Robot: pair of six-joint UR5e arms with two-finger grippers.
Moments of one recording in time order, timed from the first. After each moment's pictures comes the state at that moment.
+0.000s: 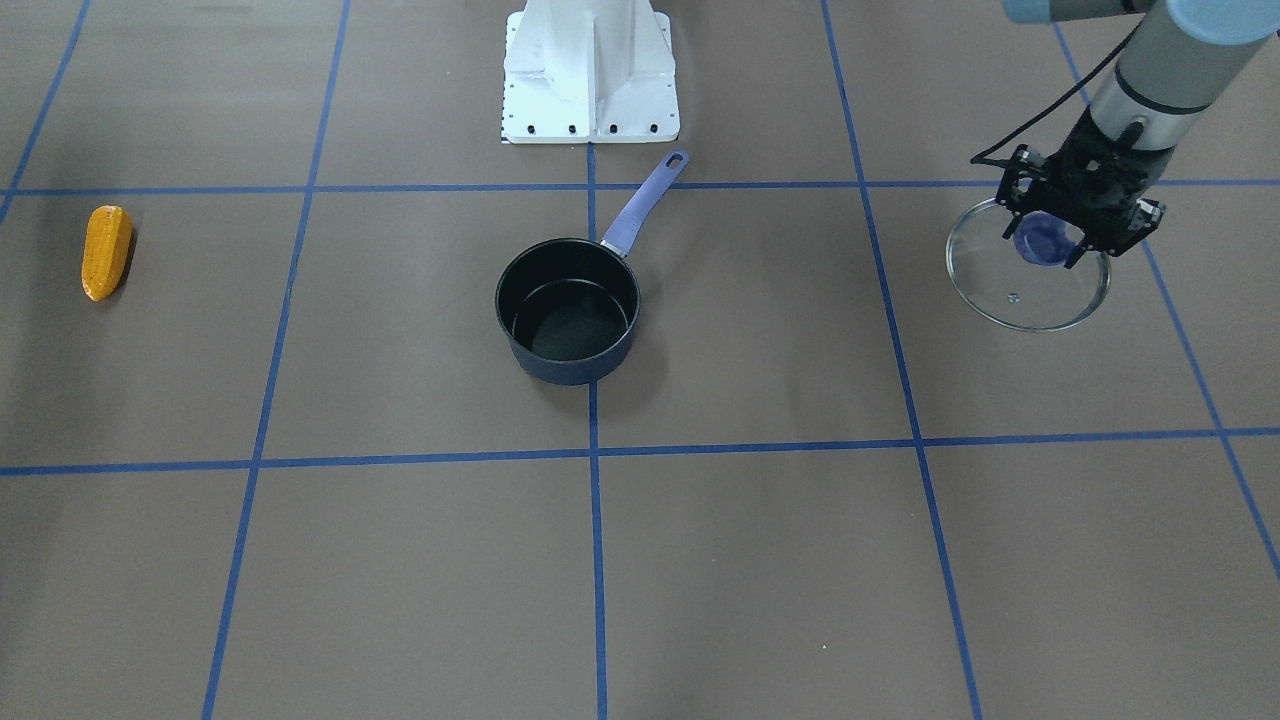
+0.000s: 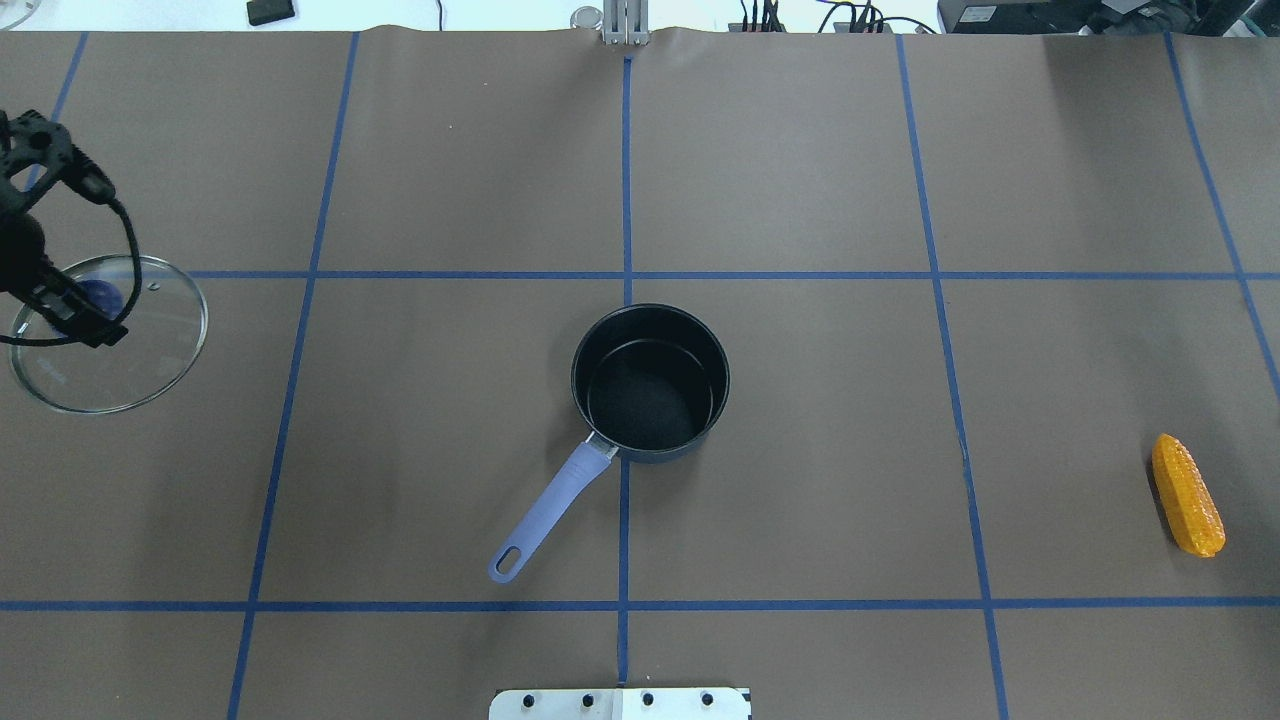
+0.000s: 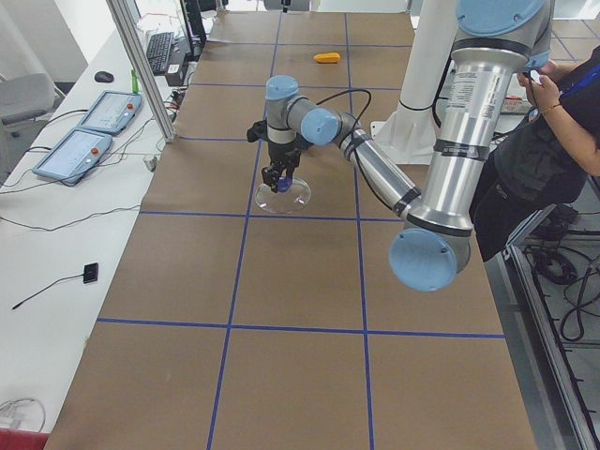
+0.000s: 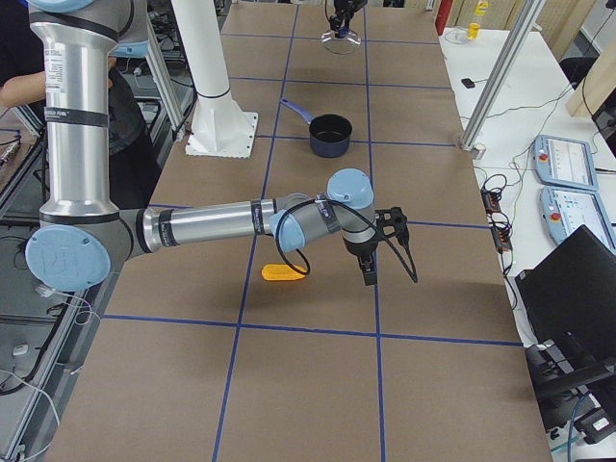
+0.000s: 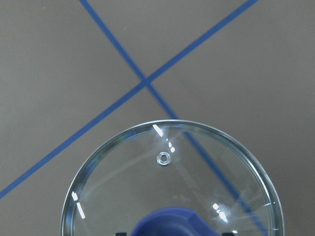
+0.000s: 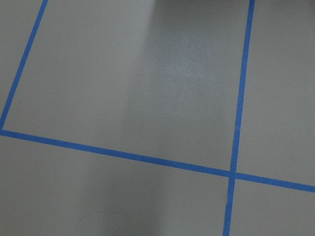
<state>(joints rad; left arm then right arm) -1.02 -1.64 -2.08 -1.45 -2.14 -0.01 1.44 -1.62 1.76 -1.26 2.30 0.24</state>
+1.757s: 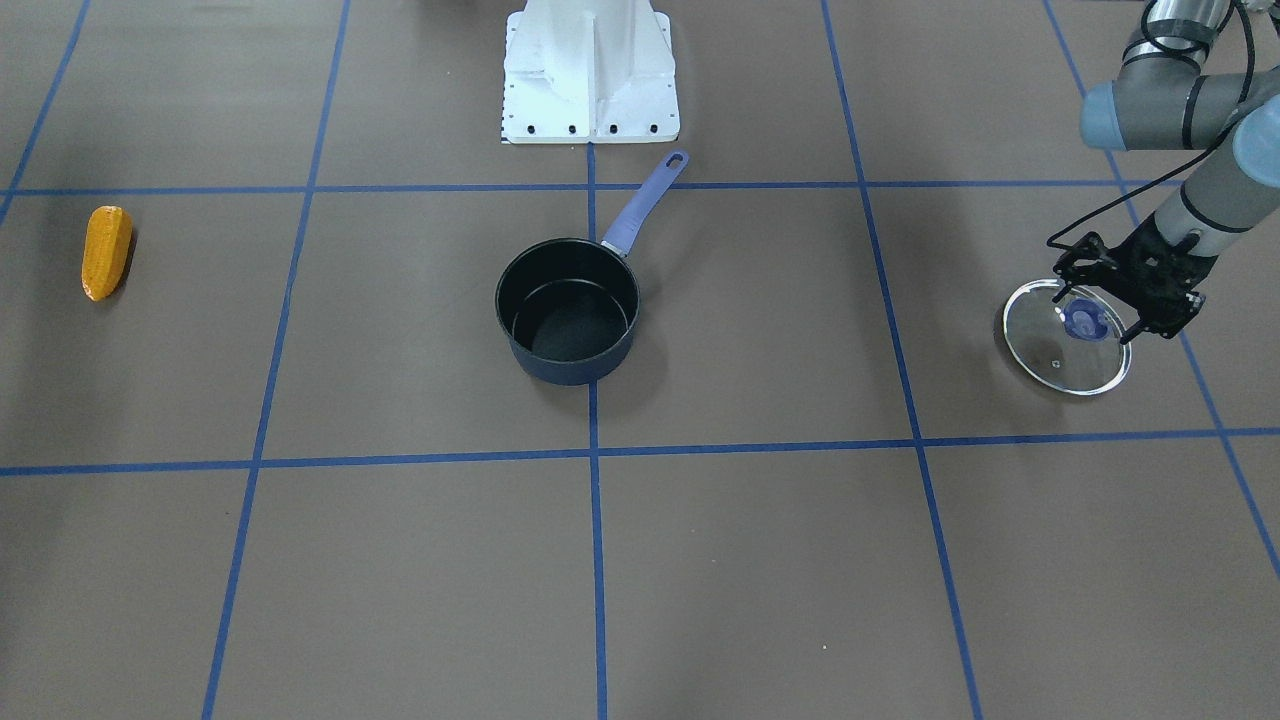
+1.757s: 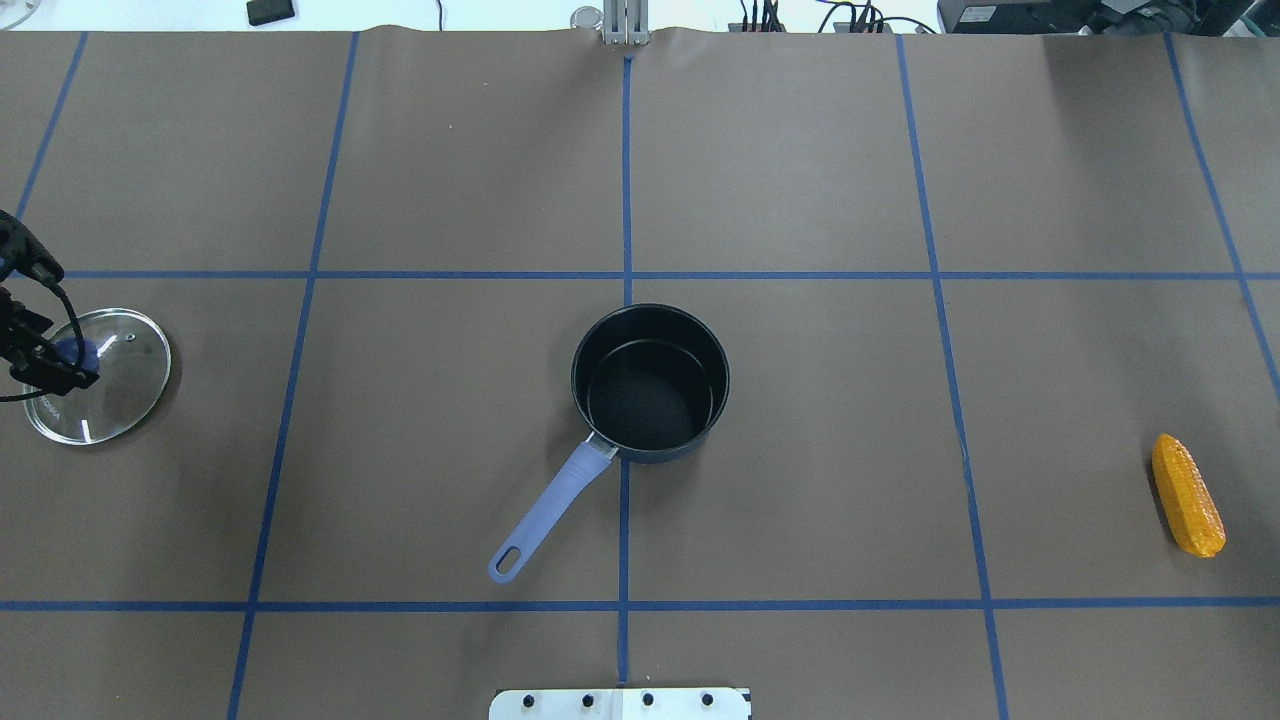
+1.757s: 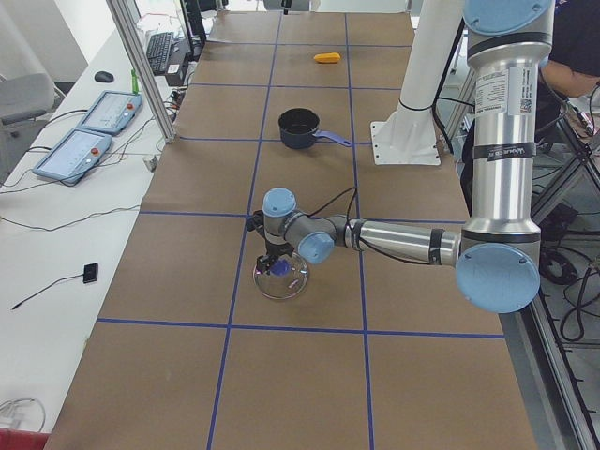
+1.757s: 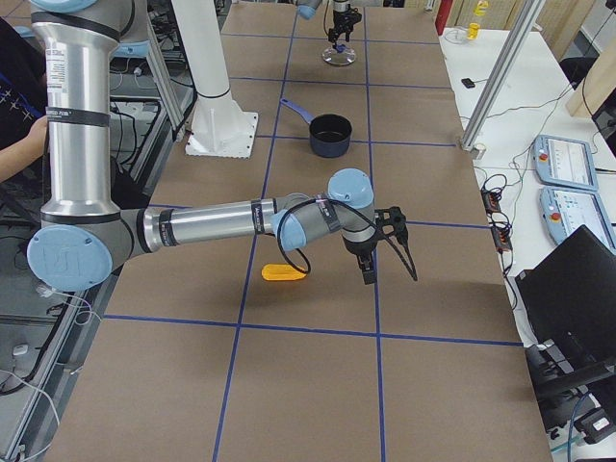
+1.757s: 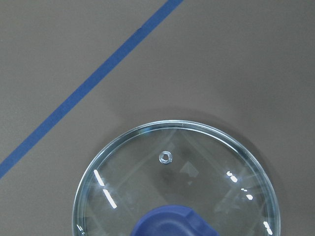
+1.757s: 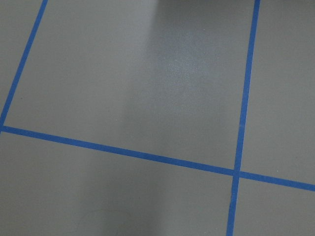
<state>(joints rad) -1.03 -1.52 -1.65 -2.12 -2.18 -0.02 1.43 -1.62 1.76 -1.26 2.30 0.24</state>
